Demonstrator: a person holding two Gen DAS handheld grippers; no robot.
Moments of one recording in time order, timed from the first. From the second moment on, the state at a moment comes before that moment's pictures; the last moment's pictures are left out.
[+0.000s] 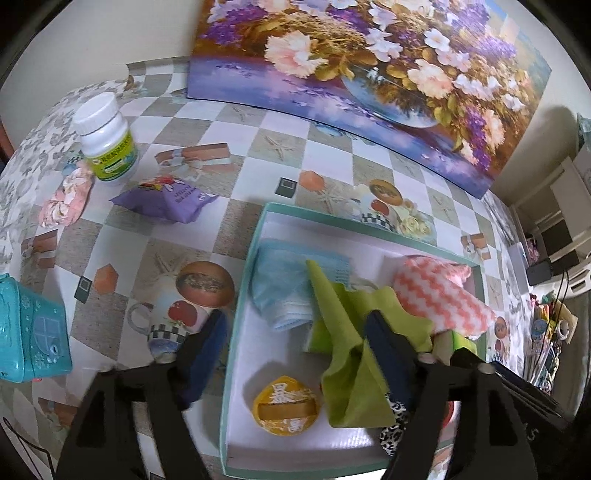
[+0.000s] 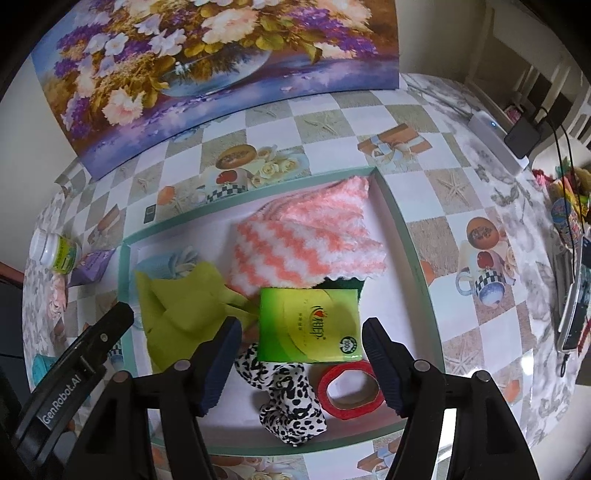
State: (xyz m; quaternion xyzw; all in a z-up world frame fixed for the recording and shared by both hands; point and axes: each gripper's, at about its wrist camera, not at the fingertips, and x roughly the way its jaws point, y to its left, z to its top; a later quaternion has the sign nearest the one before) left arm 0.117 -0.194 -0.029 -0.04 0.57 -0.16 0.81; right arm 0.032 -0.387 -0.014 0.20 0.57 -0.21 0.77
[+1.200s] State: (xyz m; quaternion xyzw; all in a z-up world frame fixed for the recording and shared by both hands) left arm 0.133 -0.152 -0.011 0.00 0.53 -0.03 0.85; right arm 0.047 -0.357 -0.002 0.15 0.56 -0.23 0.78
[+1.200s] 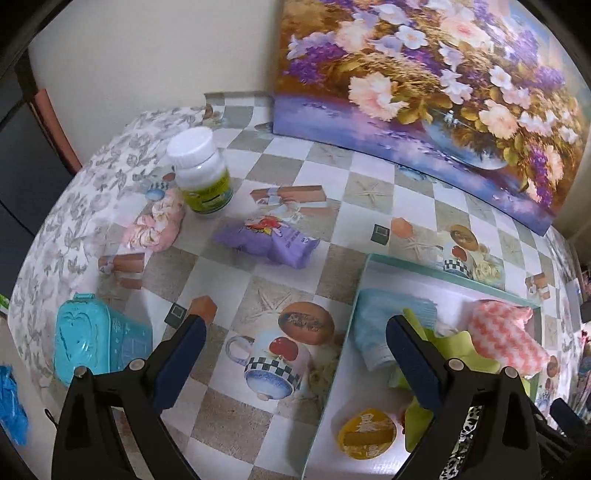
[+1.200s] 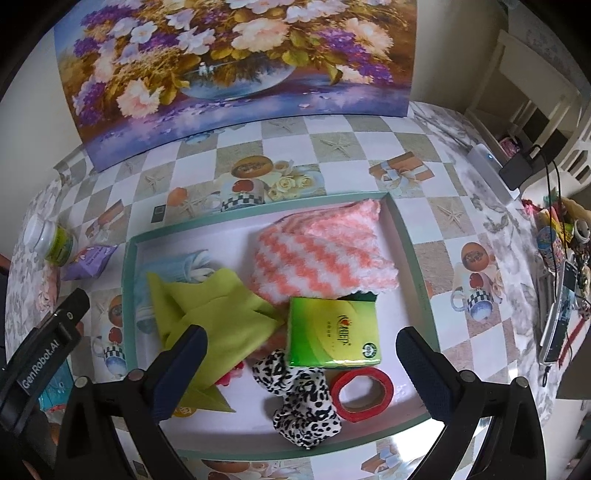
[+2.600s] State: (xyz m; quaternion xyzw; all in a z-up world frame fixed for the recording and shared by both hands) left arm 0.219 0.025 0.002 0.00 0.59 -0.05 0.81; right arm 0.155 -0.196 -0.020 0.07 0.55 -0.06 0.83
